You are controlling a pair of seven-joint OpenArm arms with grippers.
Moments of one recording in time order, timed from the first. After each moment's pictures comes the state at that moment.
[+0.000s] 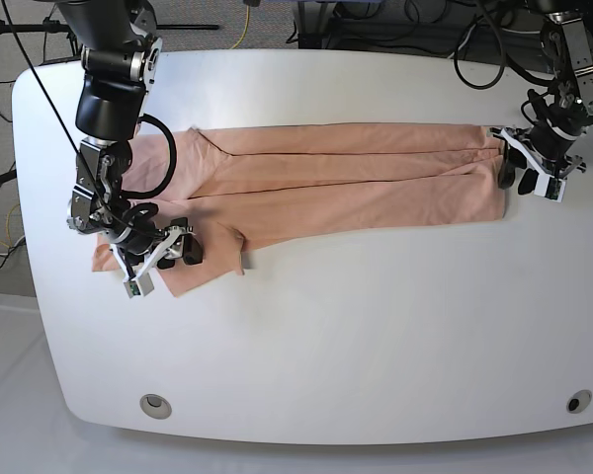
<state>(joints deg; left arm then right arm) 16.6 -21.4 -24.2 88.9 -17.8 -36.1 27.0 19.4 12.7 15.4 55.2 19.2 39.0 -40.7</state>
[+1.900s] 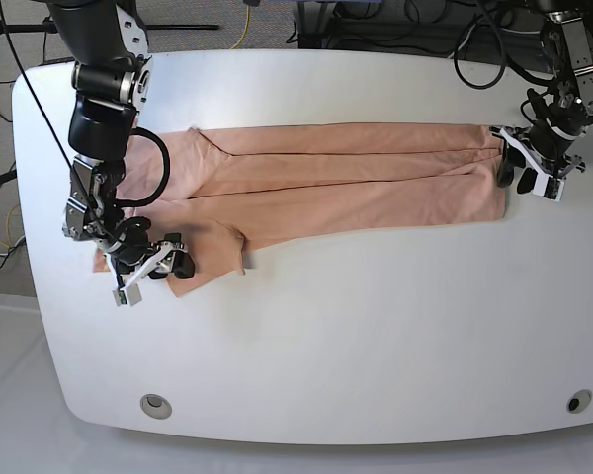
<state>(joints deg) 16.8 -21.4 -24.0 89.1 -17.7 -36.4 27.8 24.8 14.3 16.3 44.5 19.0 39.0 -34.9</state>
